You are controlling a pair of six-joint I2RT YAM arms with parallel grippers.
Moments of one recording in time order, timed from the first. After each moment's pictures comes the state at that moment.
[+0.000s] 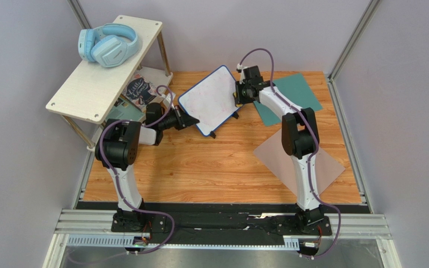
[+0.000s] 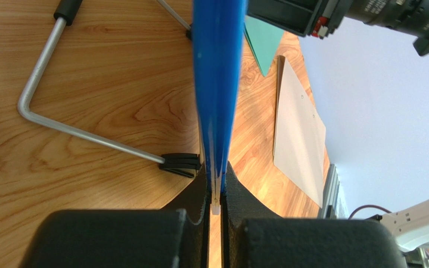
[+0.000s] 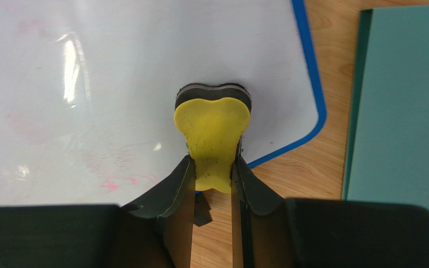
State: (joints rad) left arm -0.16 1.95 0.85 0.79 0.81 -0.74; right arm 0.37 2.29 1.93 -0.46 -0.09 0.14
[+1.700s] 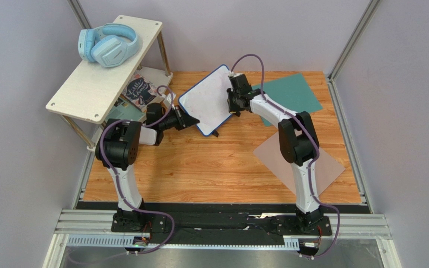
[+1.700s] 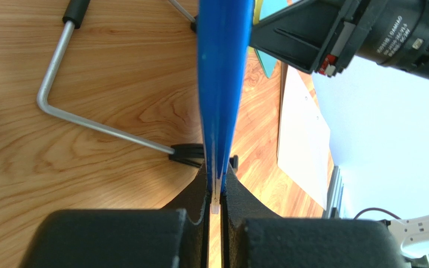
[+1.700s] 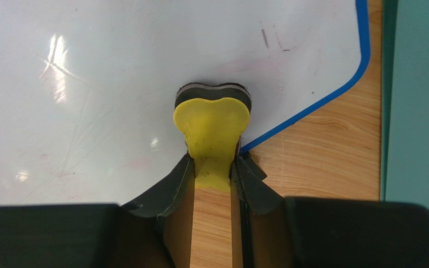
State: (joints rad) left arm -0.15 1.95 0.85 0.79 0.80 -0.73; right arm 0.48 2.19 1.77 -0.40 0.10 0.25
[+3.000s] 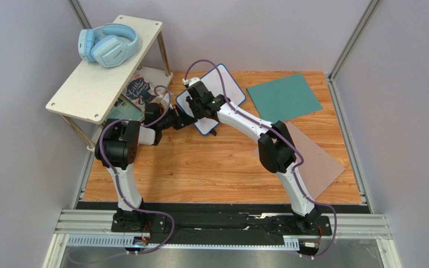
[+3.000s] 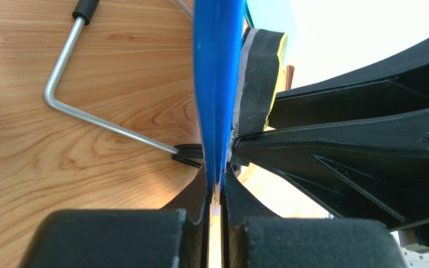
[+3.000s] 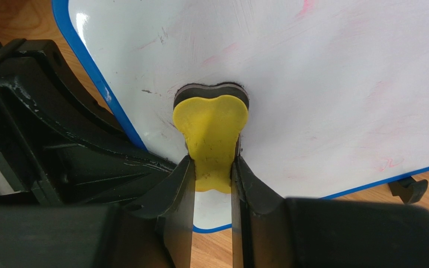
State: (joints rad) left arm -0.14 1.96 0.85 0.79 0.78 -0.74; right arm 0.78 2.30 2.07 -0.52 0.18 0.19
